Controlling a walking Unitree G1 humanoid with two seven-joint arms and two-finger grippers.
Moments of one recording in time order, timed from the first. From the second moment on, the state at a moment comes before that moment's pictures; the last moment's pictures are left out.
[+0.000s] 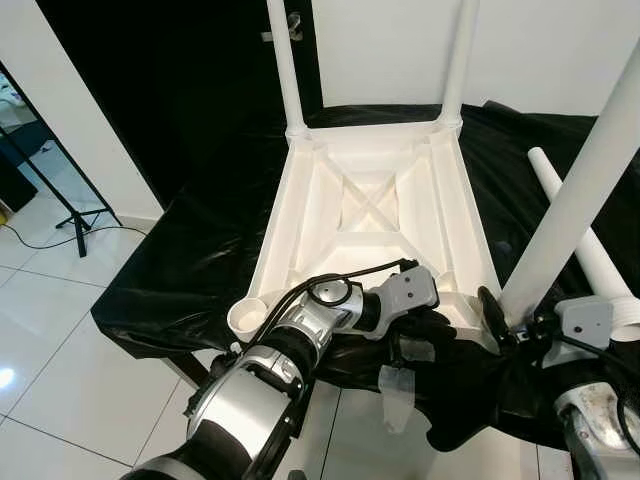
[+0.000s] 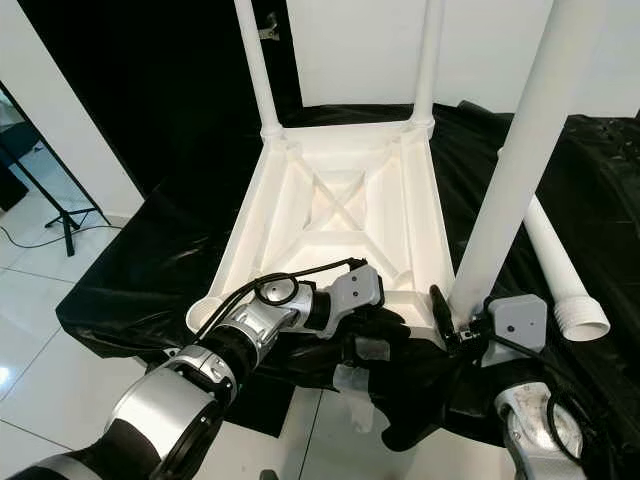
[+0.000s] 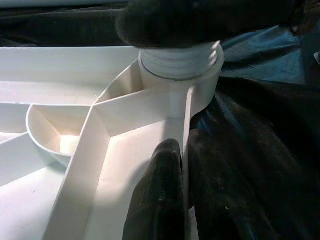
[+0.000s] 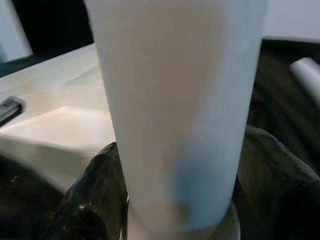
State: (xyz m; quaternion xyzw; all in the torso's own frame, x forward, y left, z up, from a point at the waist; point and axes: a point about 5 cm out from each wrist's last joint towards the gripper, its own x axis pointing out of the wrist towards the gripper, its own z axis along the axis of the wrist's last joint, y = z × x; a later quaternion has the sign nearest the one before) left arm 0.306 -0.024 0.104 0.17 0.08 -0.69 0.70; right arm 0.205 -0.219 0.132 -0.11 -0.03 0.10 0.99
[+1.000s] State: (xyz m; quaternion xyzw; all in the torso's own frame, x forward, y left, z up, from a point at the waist) left arm 0.304 -0.026 0.104 0.17 0.08 -0.69 0.69; right arm 0.192 -0.209 0.123 -0.01 -0.03 0.01 1.00
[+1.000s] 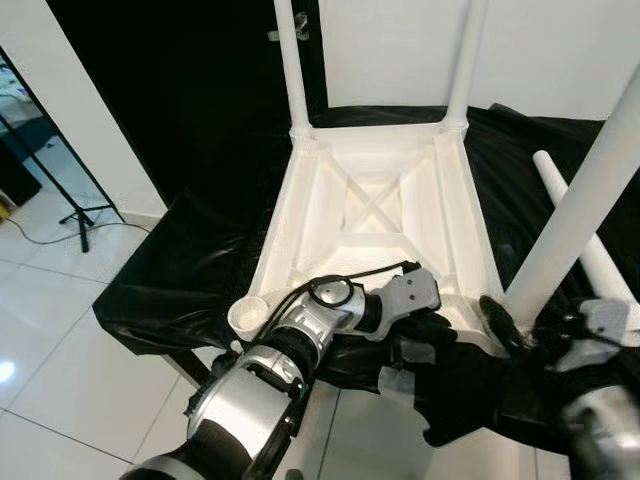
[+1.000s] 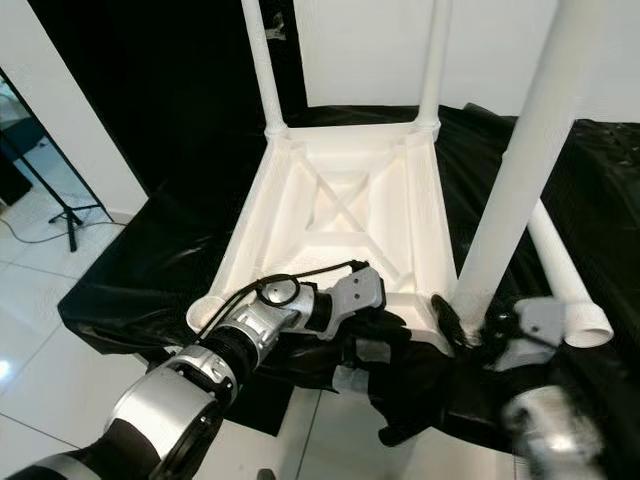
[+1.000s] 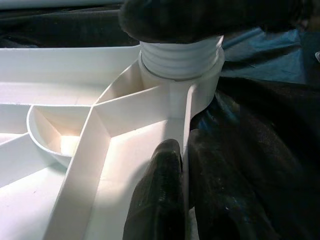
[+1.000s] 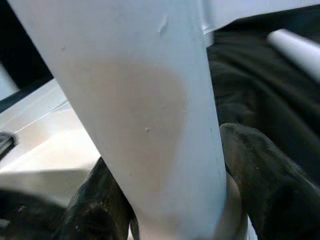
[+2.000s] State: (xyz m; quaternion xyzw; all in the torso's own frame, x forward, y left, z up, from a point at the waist) left arm 0.307 -0.022 0.103 0.17 0.08 -0.69 0.70; right arm 0.195 -0.207 0.118 -0.08 0.01 0.10 0.99
